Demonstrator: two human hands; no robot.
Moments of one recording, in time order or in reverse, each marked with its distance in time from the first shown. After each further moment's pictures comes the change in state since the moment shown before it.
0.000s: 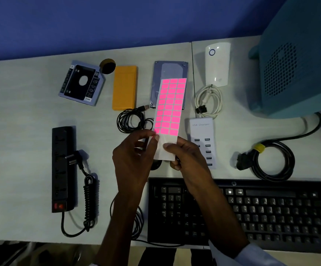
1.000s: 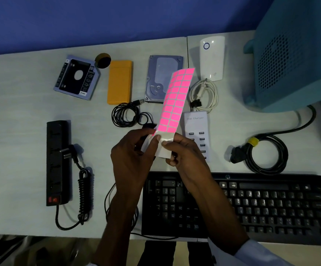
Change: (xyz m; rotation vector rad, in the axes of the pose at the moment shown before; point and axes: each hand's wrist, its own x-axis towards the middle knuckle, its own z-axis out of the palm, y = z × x) left_hand -0.017 -0.007 0.005 0.023 -0.011 0.110; right_hand -0.002 0.011 -0.013 0.085 -0.023 0.011
